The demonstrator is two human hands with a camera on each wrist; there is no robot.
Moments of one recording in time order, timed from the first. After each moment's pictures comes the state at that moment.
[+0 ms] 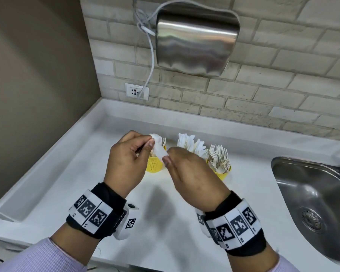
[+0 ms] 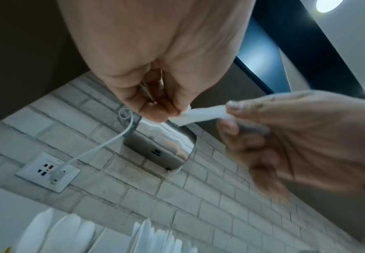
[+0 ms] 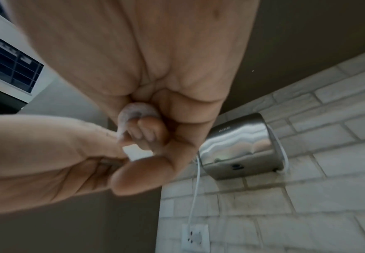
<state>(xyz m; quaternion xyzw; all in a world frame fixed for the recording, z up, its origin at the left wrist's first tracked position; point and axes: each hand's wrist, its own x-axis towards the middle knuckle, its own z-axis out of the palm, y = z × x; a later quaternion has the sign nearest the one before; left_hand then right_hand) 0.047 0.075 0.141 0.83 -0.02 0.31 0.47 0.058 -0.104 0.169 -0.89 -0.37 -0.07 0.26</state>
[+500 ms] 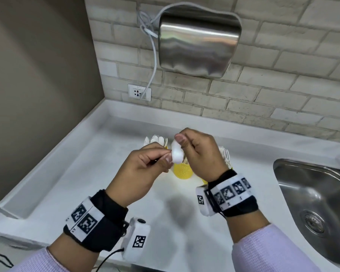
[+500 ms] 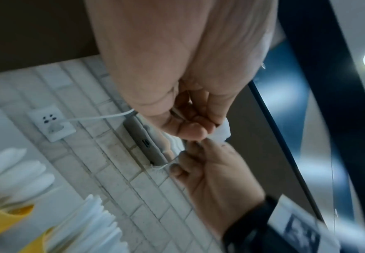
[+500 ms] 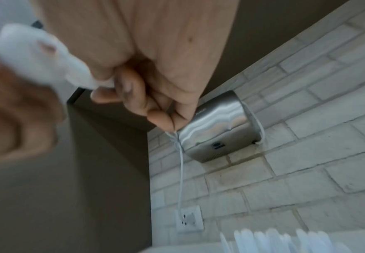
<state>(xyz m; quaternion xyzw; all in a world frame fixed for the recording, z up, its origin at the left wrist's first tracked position) 0.023 0.057 0.152 0.73 -0.13 0.12 0.66 0.111 -0.115 0.166 -0.81 -0.35 -0.14 0.45</state>
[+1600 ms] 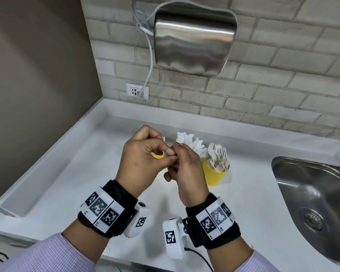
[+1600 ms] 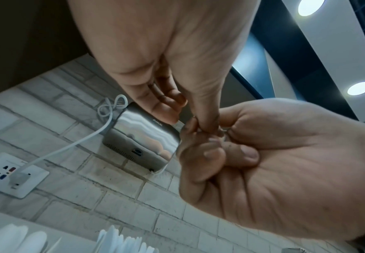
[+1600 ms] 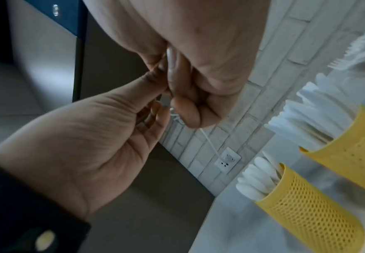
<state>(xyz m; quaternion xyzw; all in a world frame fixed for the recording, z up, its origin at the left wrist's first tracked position) 0.038 0.037 0.162 0.80 -0.06 0.25 0.54 0.059 -0.083 0.151 -0.61 -0.04 0.08 0.79</state>
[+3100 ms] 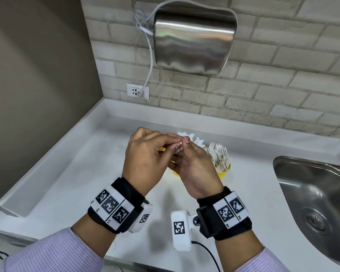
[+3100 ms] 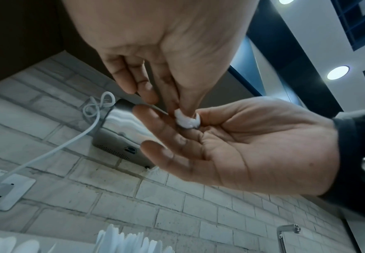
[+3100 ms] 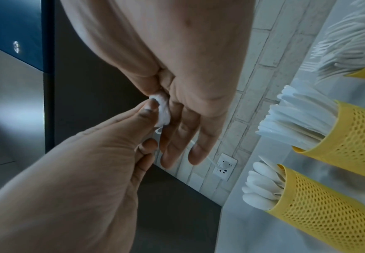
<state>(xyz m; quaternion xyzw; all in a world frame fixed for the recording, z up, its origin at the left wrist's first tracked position) 0.051 0.030 0.151 0.85 -0.09 0.37 0.35 0.071 -0.101 0.155 -0.51 -0.08 0.17 0.84</state>
